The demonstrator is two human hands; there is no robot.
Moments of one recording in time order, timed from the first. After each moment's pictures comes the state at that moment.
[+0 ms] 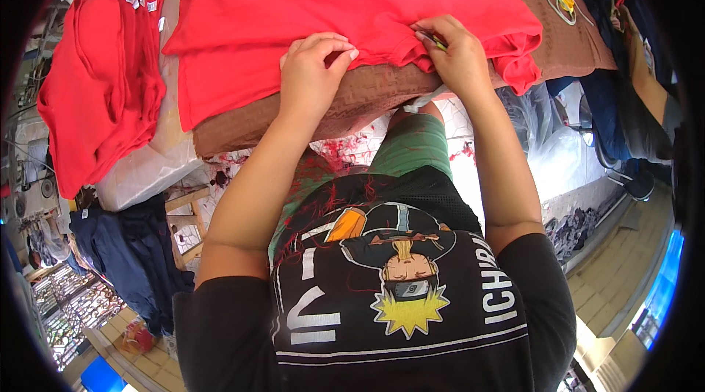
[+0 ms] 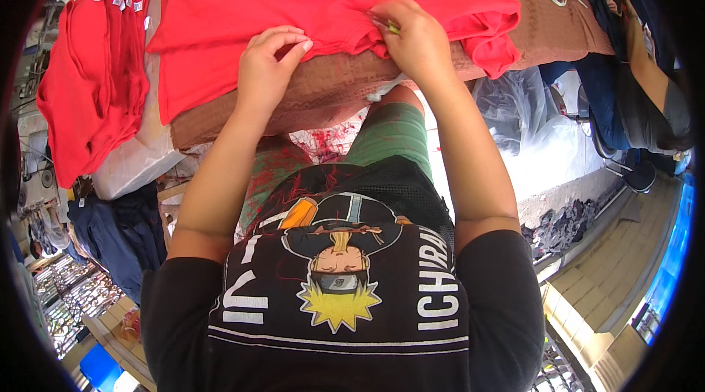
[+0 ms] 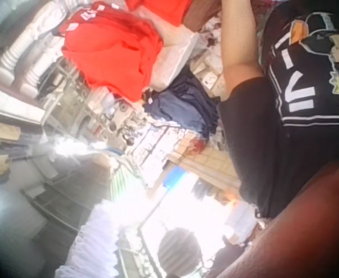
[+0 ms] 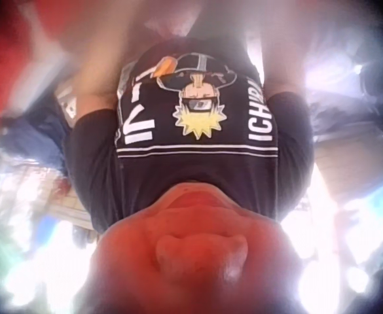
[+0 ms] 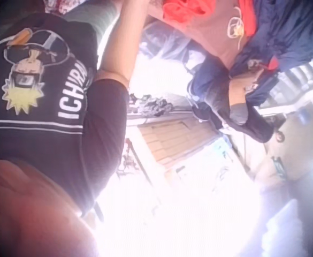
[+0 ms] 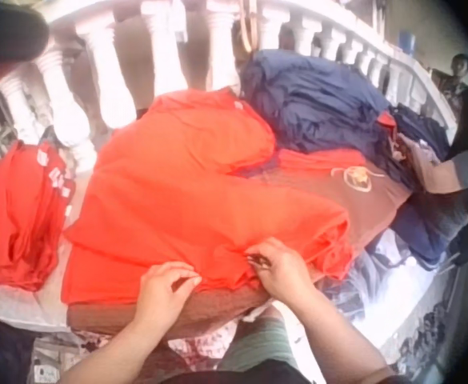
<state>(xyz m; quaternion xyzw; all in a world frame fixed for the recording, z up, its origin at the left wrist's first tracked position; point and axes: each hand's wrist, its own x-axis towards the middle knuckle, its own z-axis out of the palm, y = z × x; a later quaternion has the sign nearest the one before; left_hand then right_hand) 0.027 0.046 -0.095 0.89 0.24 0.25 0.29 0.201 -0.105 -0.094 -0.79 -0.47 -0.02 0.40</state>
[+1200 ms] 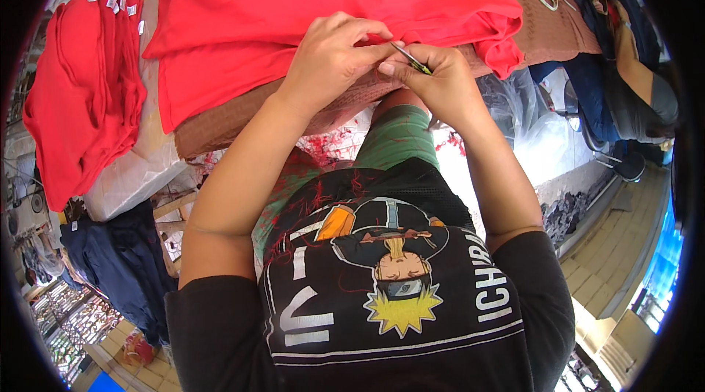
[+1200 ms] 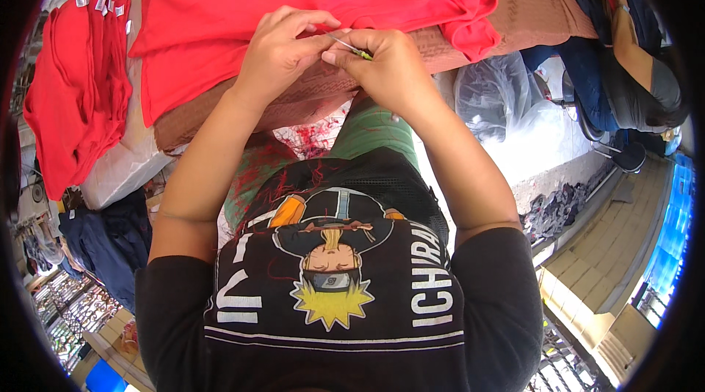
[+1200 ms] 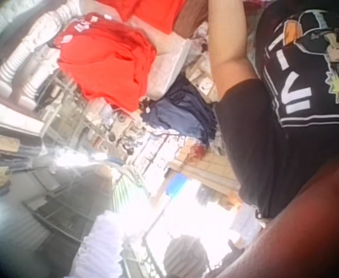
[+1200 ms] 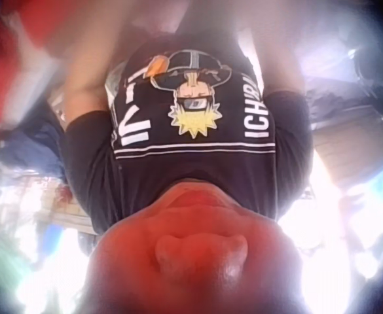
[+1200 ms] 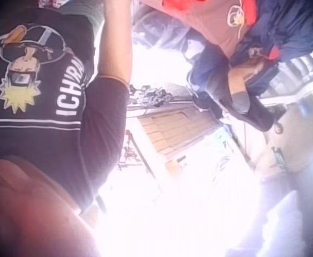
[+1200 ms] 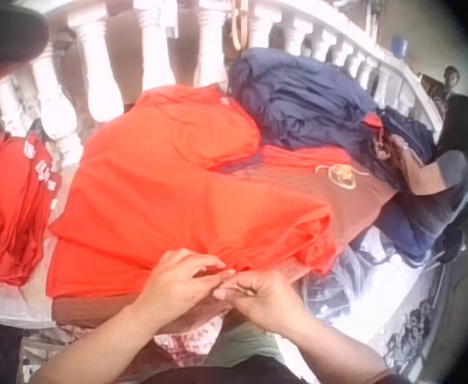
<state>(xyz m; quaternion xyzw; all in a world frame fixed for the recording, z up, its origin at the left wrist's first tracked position) 0.055 0.033 -0.081 0.92 -0.10 0.33 0.16 0.152 -0.135 -0.064 -0.73 -0.38 0.26 0.50</state>
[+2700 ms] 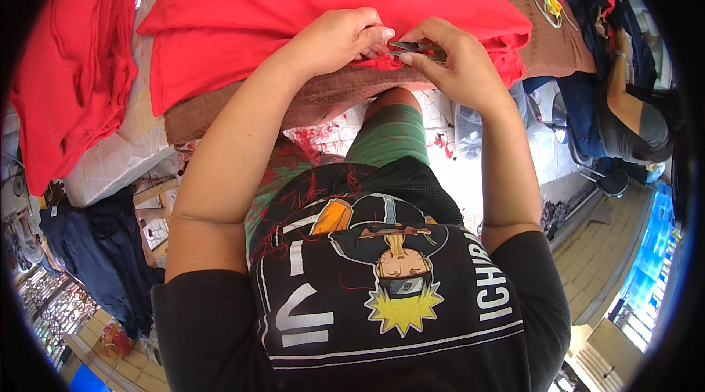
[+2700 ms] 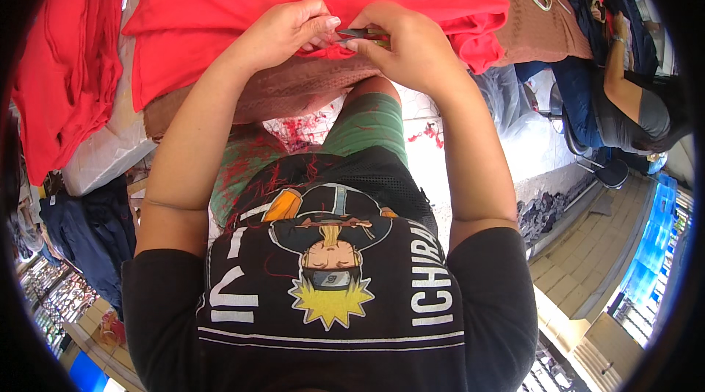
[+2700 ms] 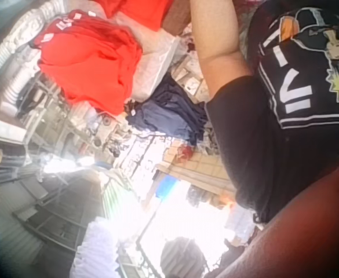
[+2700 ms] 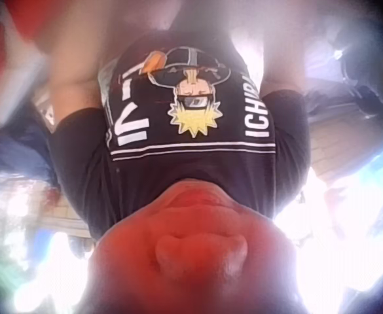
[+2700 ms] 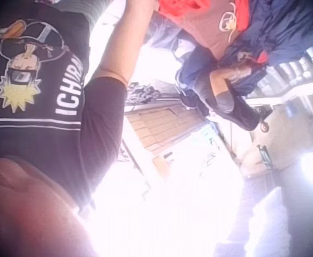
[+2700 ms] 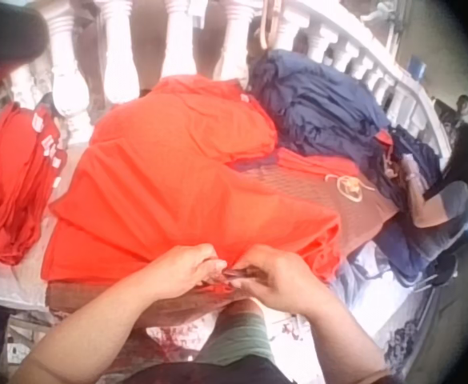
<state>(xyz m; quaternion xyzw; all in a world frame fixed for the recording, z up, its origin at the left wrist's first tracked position) 0.066 0.054 -0.078 0.80 0.09 -0.01 0.59 0.185 -0.122 -0.047 -0.75 -0.57 0.13 0.32</state>
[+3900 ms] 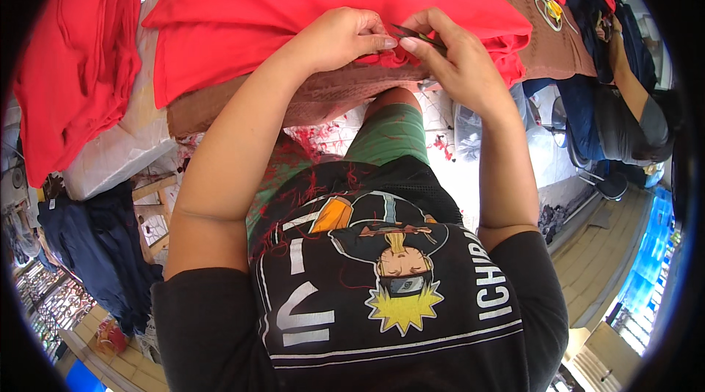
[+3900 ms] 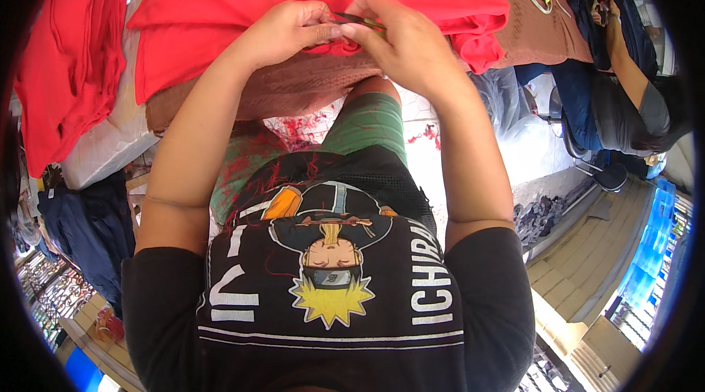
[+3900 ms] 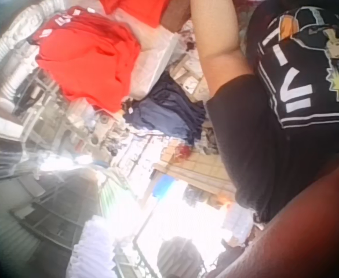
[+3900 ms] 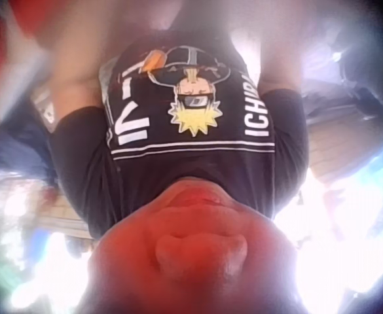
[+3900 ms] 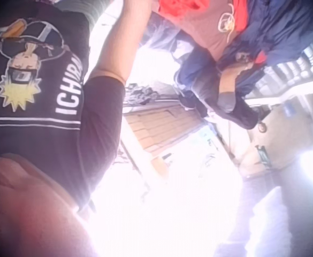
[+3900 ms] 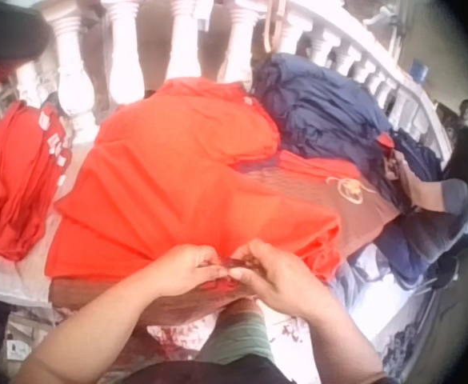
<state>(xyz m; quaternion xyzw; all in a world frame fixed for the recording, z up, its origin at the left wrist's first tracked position) 0.066 0.058 -0.084 0.82 0.07 -0.03 0.57 0.168 -0.121 -0.033 -0.78 -0.50 0.16 0.35</state>
